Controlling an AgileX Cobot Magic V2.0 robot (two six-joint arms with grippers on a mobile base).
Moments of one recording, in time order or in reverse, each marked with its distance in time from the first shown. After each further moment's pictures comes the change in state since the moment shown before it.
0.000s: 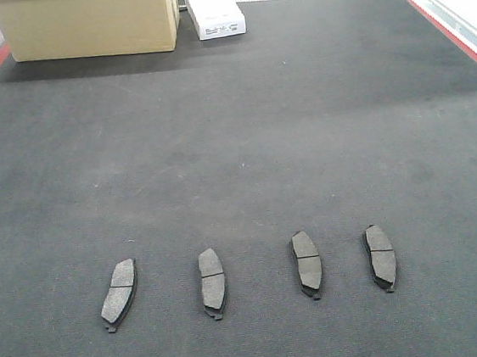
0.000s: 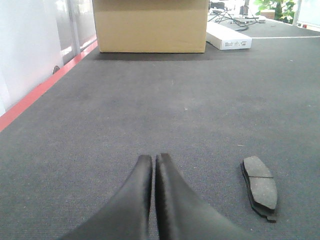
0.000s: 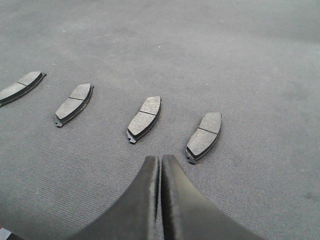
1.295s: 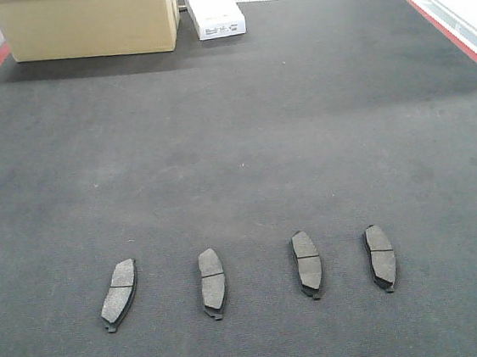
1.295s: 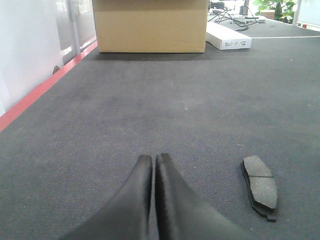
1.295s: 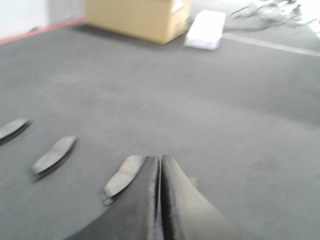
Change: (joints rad) left arm 0.000 0.000 0.001 0.000 -0.001 0.001; right arm -0.102 0.000 0.000 0.052 -0.215 -0.179
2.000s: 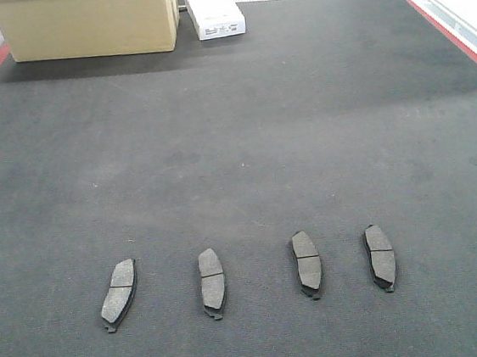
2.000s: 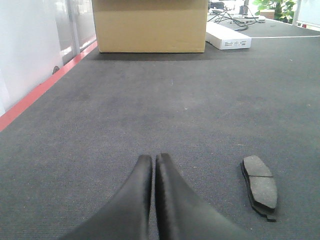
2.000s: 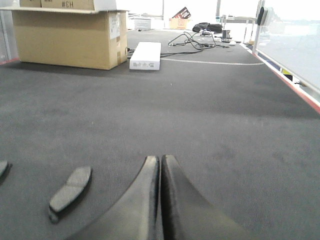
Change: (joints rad) left arm 0.000 0.000 0.000 0.000 0.000 0.001; right arm -0.185 -0.193 0.416 0.006 -0.384 0.056
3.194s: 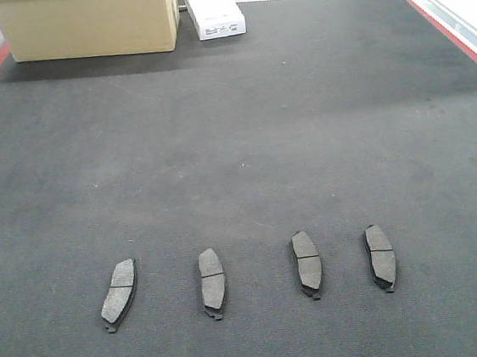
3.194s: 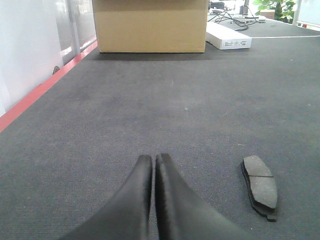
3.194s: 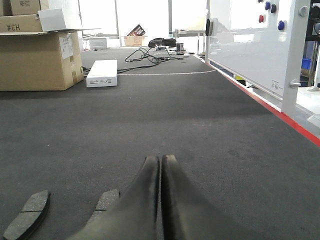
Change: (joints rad) left arm 0.000 0.000 0.000 0.000 0.000 0.001; right arm -0.173 -0.084 0.017 0.013 0.008 0.046
